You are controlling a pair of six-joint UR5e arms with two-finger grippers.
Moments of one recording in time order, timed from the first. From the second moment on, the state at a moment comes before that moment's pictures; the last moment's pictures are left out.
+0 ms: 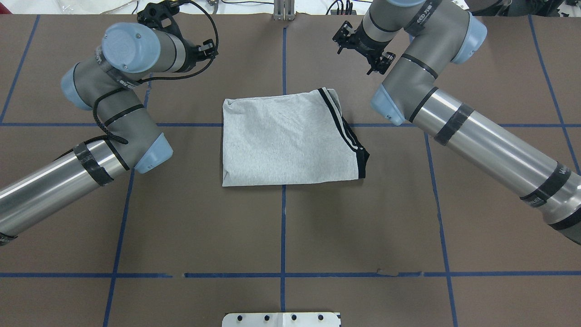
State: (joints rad) left arm -0.82 -2.25 -1.34 -2.21 -1.67 -1.35; right arm 0.91 -0.75 1.19 -1.21 2.01 1.52
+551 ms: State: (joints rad) left arm -1.04 -2.07 -1.44 -2.20 -2.06 -0.80; right arm 1.10 -0.96 1.26 -1.22 2.21 1.00
